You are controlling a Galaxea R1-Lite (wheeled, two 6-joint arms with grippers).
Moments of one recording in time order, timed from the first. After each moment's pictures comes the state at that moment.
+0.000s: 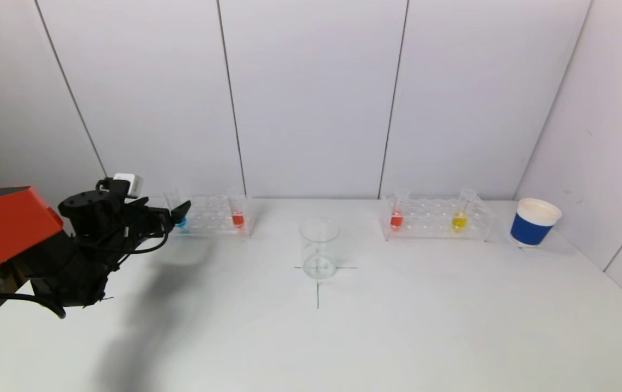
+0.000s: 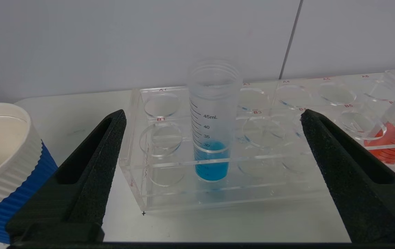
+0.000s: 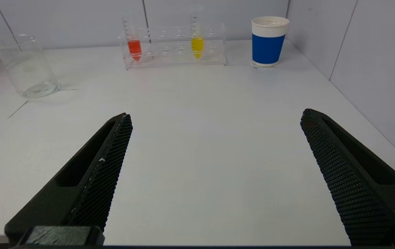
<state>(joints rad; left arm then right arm) 0.10 2.27 -0.86 -1.36 -0.23 0.02 0.00 0.00 0.00 -0.01 -0.03 0.06</state>
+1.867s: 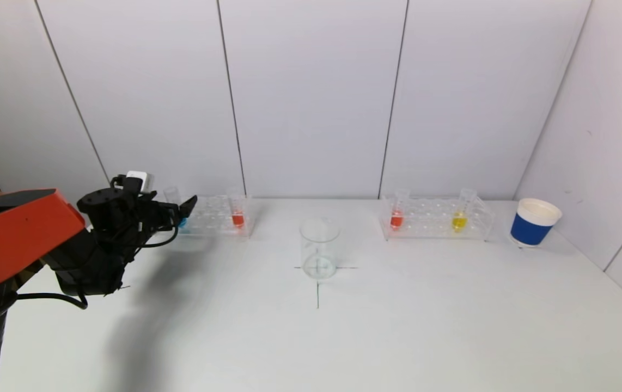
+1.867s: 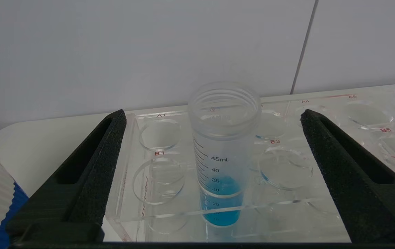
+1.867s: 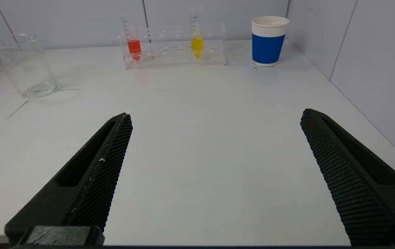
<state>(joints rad) 0.09 2.38 -1.03 -1.35 -0.22 0.04 0.00 0.00 0.00 -0.01 -0.03 0.06</state>
